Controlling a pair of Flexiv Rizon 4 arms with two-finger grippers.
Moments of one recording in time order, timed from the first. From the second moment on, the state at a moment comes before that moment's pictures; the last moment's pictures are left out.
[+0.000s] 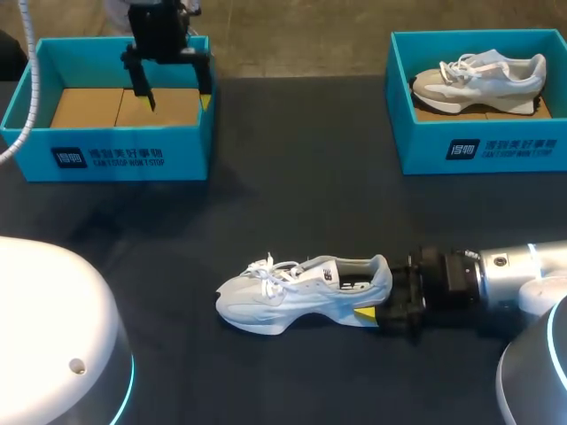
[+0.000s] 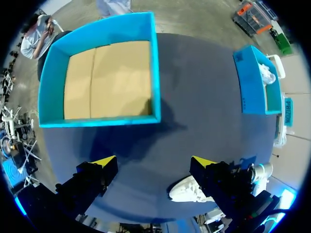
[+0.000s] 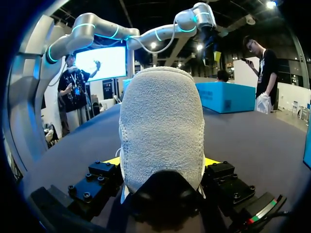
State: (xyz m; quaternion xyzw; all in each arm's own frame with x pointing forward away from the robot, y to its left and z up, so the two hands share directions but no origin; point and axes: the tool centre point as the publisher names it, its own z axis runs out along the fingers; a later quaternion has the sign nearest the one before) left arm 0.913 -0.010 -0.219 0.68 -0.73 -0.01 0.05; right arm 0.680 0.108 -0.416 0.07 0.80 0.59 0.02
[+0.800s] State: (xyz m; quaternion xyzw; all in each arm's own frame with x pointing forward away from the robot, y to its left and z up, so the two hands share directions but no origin) left arm 0.774 -0.121 -0.236 0.68 -0.73 -0.01 0.07; right arm 0.680 0.108 -0.416 0.07 0.80 0.59 0.02
